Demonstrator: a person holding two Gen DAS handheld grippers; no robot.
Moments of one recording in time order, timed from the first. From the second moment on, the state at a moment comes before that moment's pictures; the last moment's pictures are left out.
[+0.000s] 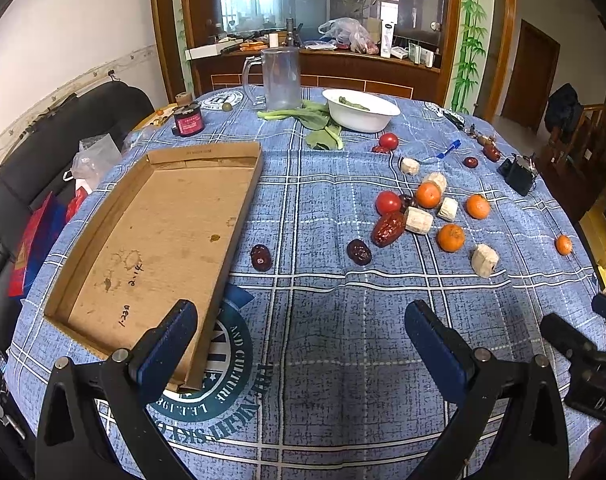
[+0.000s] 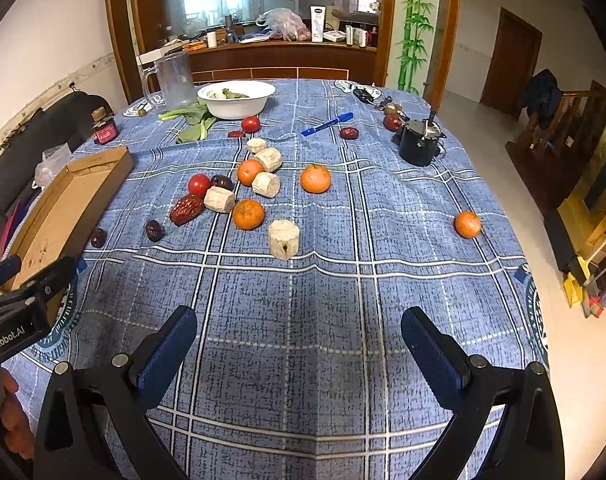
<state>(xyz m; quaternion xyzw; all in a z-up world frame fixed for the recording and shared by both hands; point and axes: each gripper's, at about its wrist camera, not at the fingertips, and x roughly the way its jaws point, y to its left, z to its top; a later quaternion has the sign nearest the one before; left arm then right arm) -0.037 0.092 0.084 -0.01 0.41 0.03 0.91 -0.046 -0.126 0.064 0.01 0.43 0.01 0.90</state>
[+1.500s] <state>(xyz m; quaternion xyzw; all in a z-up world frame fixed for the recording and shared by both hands) 0.042 0.052 0.058 0.03 0.46 -0.07 0.88 0.021 -0.137 0.023 -0.05 0.43 0.12 0.89</state>
